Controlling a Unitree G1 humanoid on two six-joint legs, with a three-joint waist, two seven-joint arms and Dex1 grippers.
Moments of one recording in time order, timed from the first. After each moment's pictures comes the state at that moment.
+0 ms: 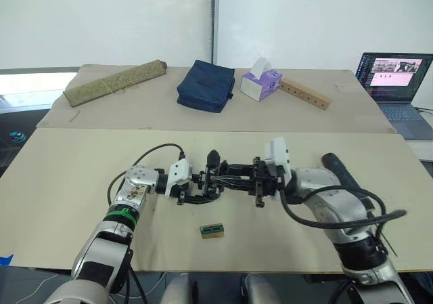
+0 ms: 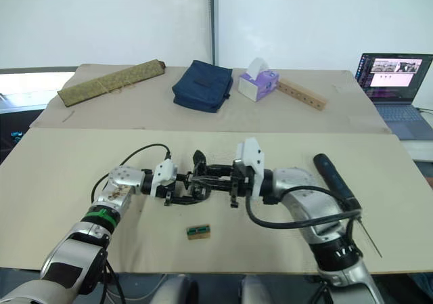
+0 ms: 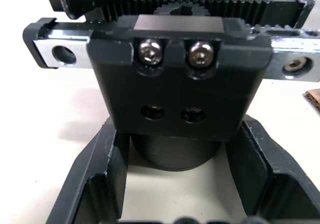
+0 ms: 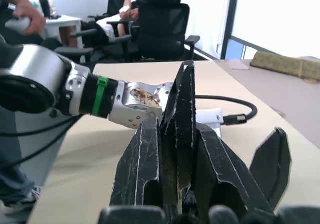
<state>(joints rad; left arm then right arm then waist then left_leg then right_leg) -0.69 0.39 -0.17 0.84 -0.12 -0.33 -1.43 -0.46 -0.42 0.23 -0.22 0.48 0.30 1.01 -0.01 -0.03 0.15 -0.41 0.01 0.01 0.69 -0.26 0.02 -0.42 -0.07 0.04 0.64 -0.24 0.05</state>
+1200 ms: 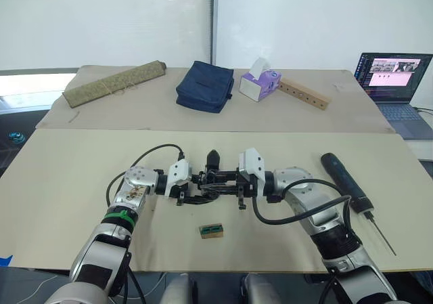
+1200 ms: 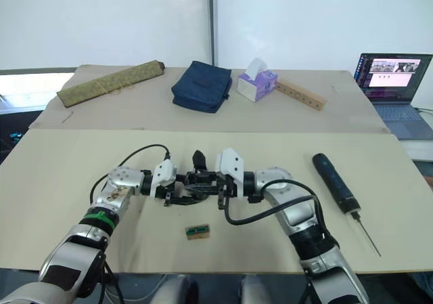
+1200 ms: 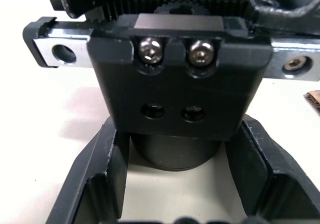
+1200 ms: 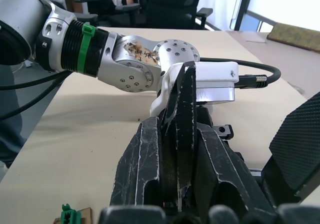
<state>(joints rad) -0.67 0.40 -0.18 0.79 -0.12 -0.30 -1.42 -0.51 -0.36 0.30 -0.04 0.33 0.22 1.07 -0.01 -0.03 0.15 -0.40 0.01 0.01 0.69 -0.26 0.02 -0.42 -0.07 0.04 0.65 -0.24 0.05</state>
